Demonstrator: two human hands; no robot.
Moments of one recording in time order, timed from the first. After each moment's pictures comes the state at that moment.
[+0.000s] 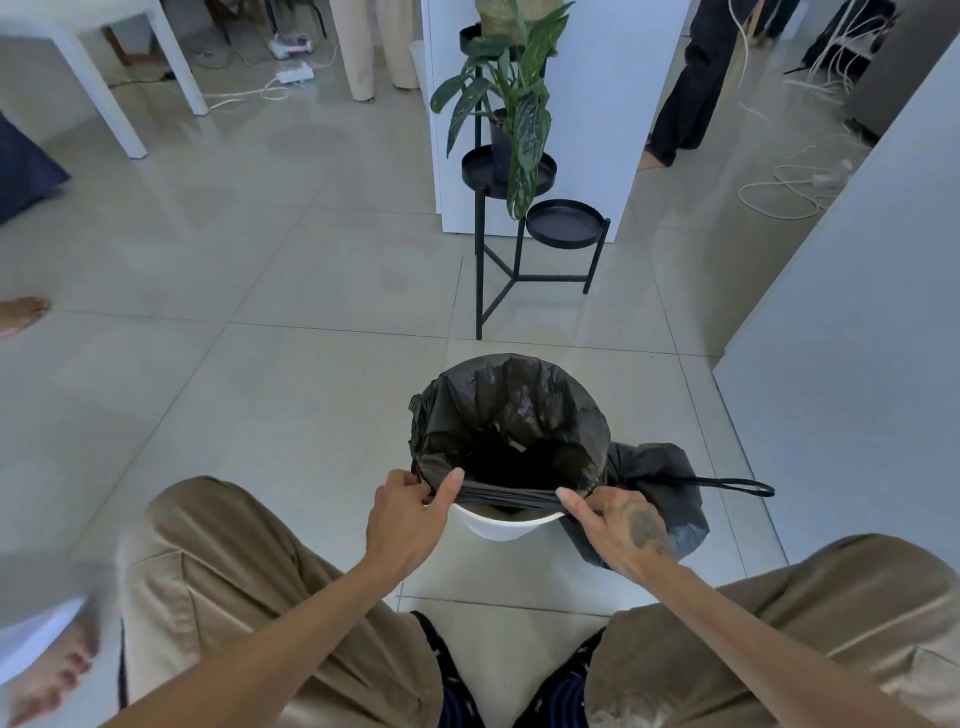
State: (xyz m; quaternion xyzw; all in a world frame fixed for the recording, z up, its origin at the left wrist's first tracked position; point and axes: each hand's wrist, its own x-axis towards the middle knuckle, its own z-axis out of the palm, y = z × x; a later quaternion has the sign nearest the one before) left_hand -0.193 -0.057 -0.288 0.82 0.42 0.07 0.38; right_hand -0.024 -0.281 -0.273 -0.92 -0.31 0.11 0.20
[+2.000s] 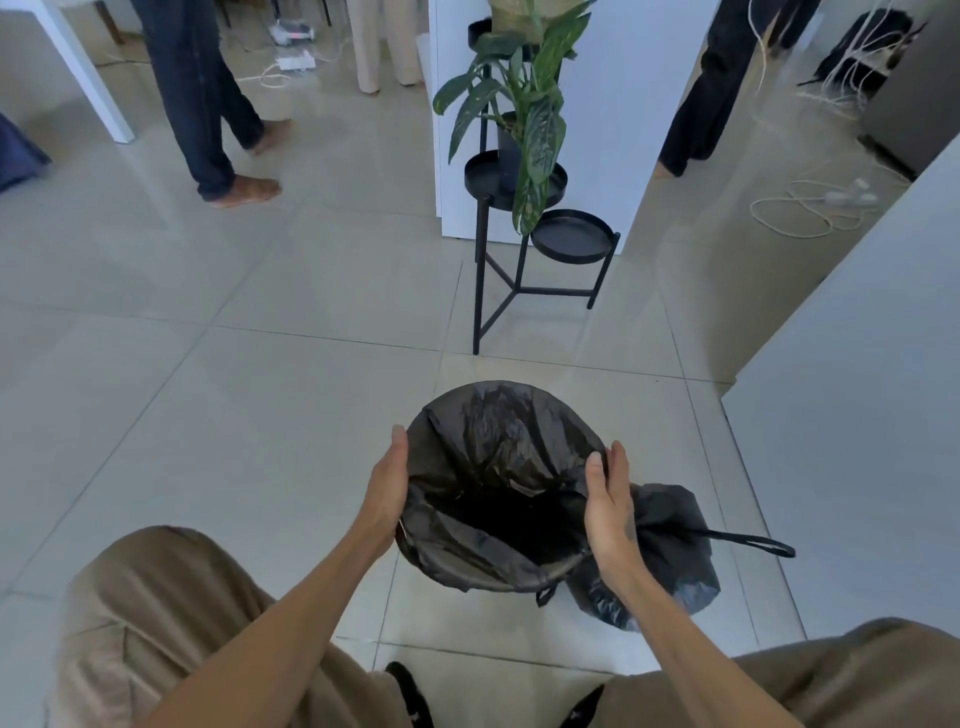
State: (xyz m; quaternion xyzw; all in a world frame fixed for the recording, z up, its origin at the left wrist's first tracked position) left_hand -0.112 0.013 -0.301 0.53 0.46 0.11 0.70; right_hand 0.021 -0.209 -0.279 -0.79 -0.04 0.20 0.57
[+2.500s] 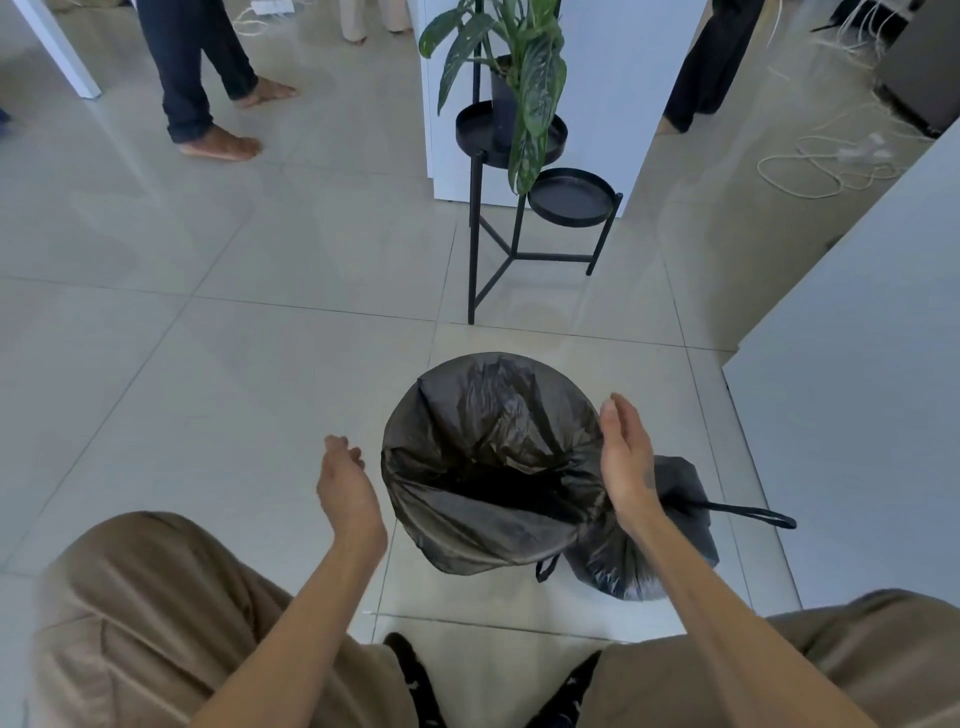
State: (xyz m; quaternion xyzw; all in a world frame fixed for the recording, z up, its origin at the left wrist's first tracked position) left_hand -0.134 0.001 -0.308 0.39 0.60 0.31 0.63; right_hand 0.062 -0.206 -0.282 -0.82 -0.05 0.16 0.56
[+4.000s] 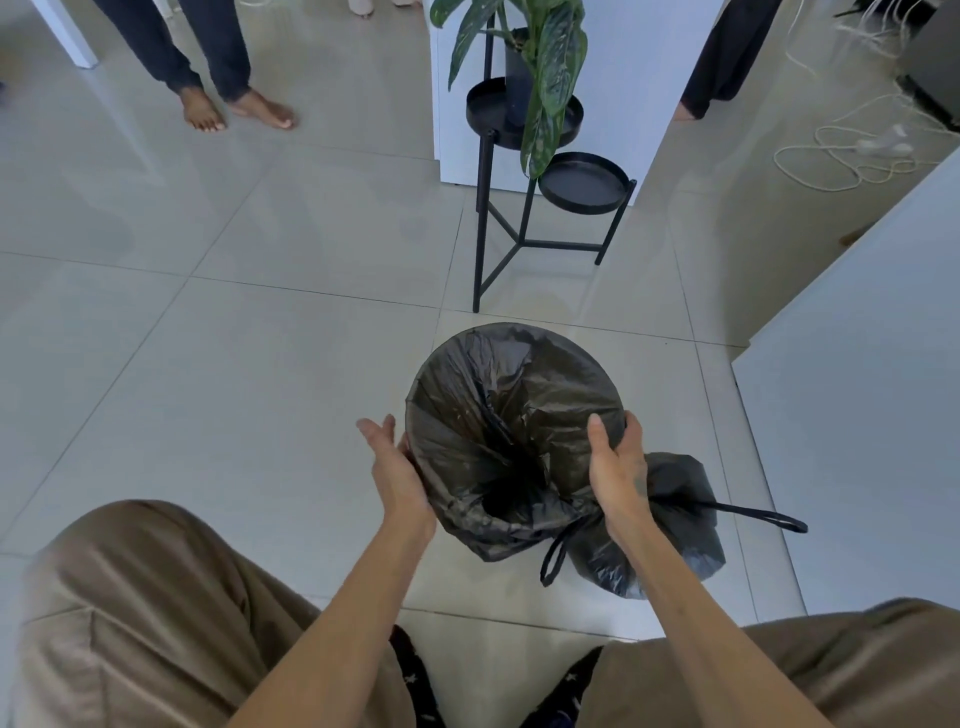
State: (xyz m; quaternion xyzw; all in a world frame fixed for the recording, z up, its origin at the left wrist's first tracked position) left_hand -0.095 -0.028 -0.319 0.28 0.51 0.29 0.76; right_hand 0.050 -0.198 -0.299 -0.85 0.02 0.18 0.50
